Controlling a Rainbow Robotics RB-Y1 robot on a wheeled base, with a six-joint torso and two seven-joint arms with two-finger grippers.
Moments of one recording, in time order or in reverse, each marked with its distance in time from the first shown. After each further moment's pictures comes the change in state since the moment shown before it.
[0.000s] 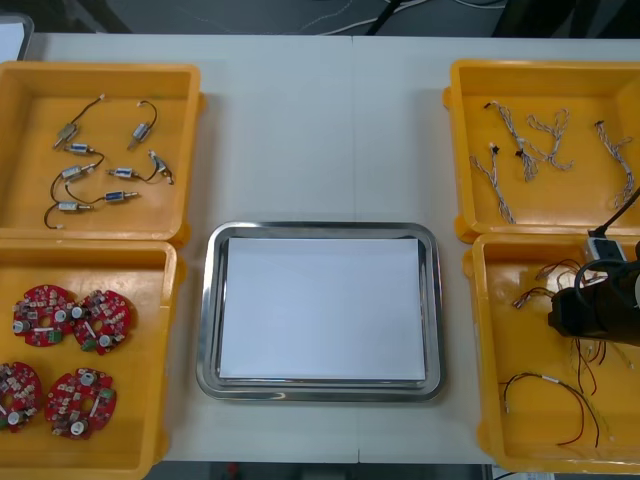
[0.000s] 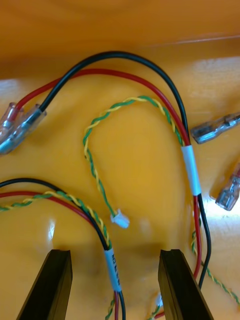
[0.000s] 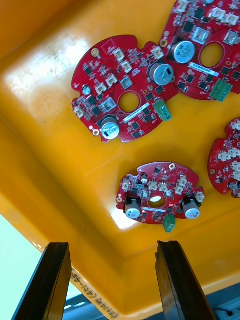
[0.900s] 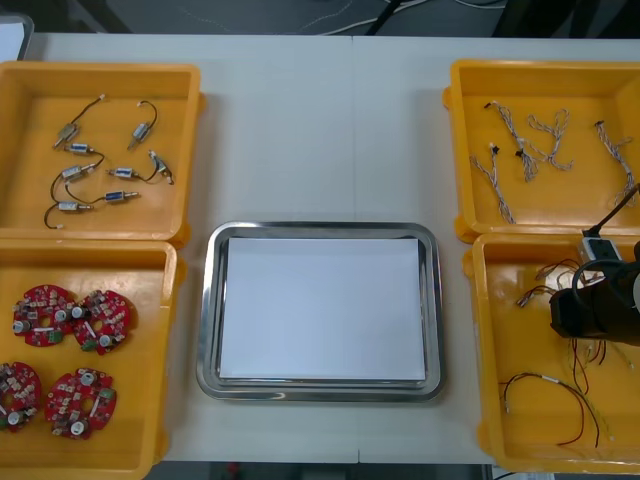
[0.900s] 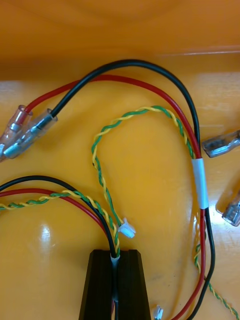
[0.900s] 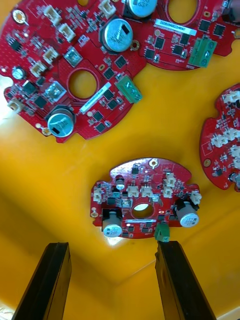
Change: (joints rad) right arm 0.000 0.000 0.005 0.011 -0.002 -0.023 0.054; left arm 0.069 0.000 -0.104 0.111 0.041 -0.171 -0.174
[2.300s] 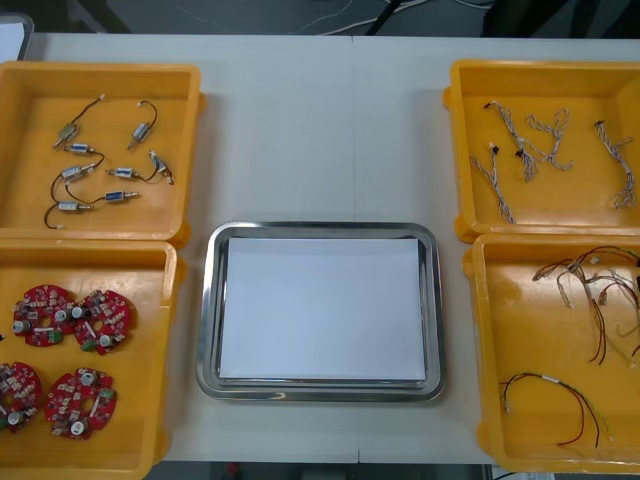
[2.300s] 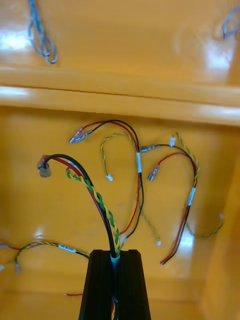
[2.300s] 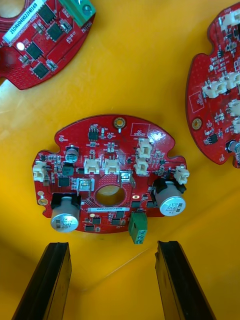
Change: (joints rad) right arm -0.055 -0.015 -0.380 -0.340 -0.219 0.421 0.187; left arm 0.079 0.001 -0.086 0.073 0.004 -0.128 -0.055
